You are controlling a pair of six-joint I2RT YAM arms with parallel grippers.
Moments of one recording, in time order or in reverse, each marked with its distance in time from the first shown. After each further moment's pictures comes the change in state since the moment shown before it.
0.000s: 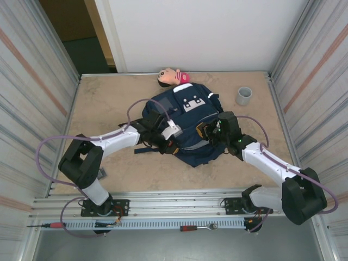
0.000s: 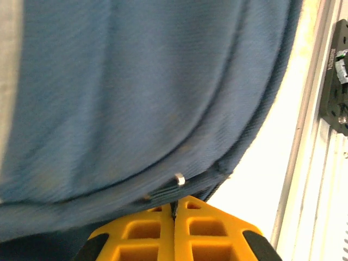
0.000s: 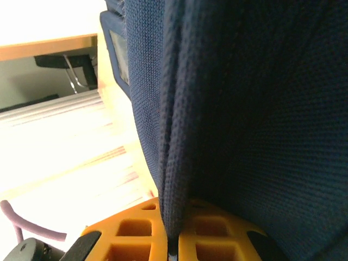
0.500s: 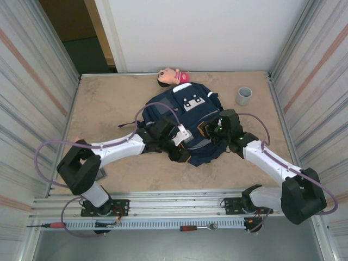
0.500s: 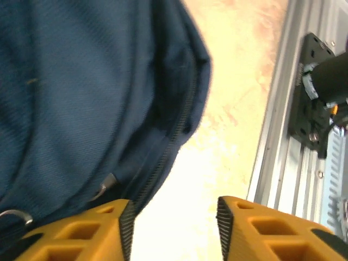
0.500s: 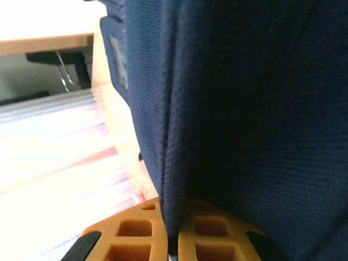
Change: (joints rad) left arm -0.169 -0.069 -0.024 0.130 -0.089 -0.130; right arm -0.032 0.008 0.050 -0.080 -0.040 -0.105
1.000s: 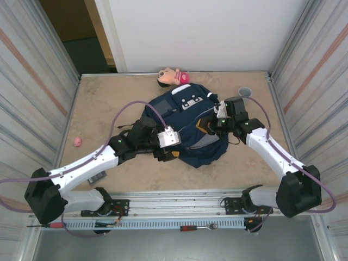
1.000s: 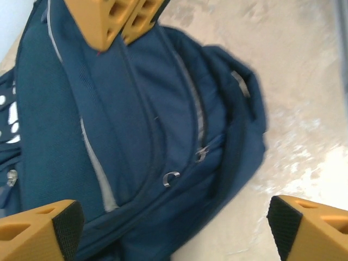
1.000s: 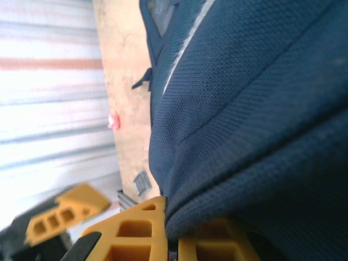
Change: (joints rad) left arm 0.023 -0.364 -0.119 0.000 -0.297 0.557; right arm -0.095 0.064 0.227 -0.309 -0.336 -0.498
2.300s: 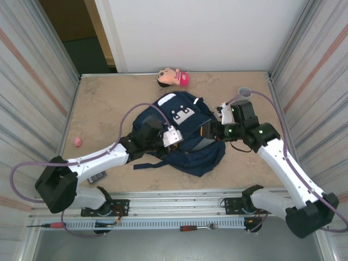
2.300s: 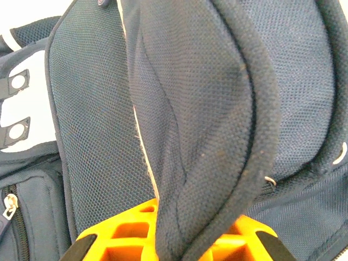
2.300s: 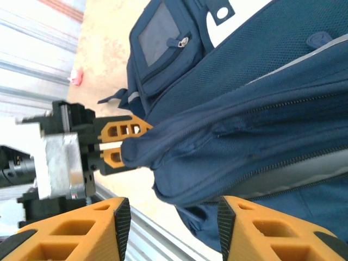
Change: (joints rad) left arm 0.004 0.137 -0.059 0.140 -0.062 -0.180; right arm 0.081 -0.241 0.091 -0.359 0.200 -0.394
